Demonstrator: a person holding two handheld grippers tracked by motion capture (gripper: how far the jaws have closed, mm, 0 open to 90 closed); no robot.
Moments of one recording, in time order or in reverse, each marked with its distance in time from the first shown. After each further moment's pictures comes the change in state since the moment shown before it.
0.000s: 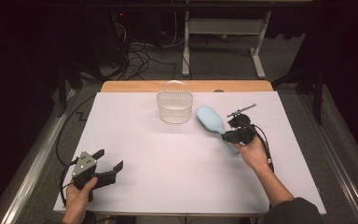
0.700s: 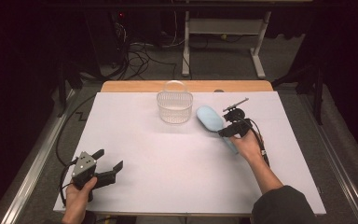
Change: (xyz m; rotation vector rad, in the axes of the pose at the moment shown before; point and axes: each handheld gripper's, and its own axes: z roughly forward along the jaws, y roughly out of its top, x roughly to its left) left arm 0.000 0.000 -0.001 -0.002 0.001 0.001; right arm -0.009 0.021 0.024 0.064 -0.081 0.013
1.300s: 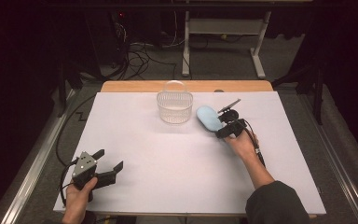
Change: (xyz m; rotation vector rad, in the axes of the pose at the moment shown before) left arm -0.001 0.000 0.000 0.001 -0.005 0.009; right arm 0.006 0.006 0.022 0.064 -0.026 -0.002
